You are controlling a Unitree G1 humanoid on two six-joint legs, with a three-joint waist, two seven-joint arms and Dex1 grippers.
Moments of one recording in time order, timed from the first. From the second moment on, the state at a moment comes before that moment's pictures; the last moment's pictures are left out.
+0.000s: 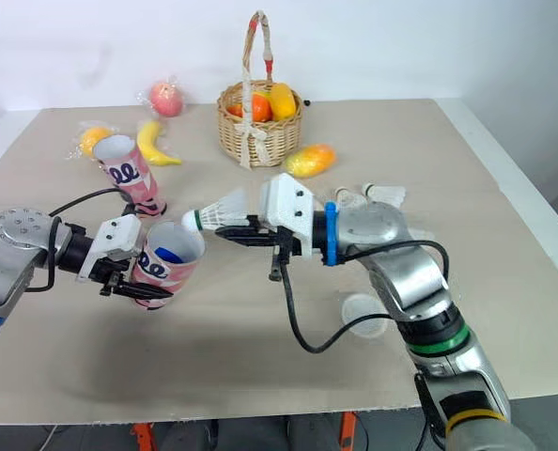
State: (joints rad) left arm -0.53 0.94 -0.16 -0.04 -0.26 0.42 -1.44; right arm -0.74 -0.52 0.29 -0.27 0.35 0.34 1.02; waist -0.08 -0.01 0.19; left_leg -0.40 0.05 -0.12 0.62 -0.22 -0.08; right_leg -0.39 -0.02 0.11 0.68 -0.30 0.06
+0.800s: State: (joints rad) left arm -0.52 0.94 -0.15 -0.01 -0.27 0.37 -1.45; right arm -0.92 -0.43 0.37 -0.06 0.31 0.25 1.26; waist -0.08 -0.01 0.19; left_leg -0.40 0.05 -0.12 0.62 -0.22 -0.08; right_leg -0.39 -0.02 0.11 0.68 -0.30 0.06
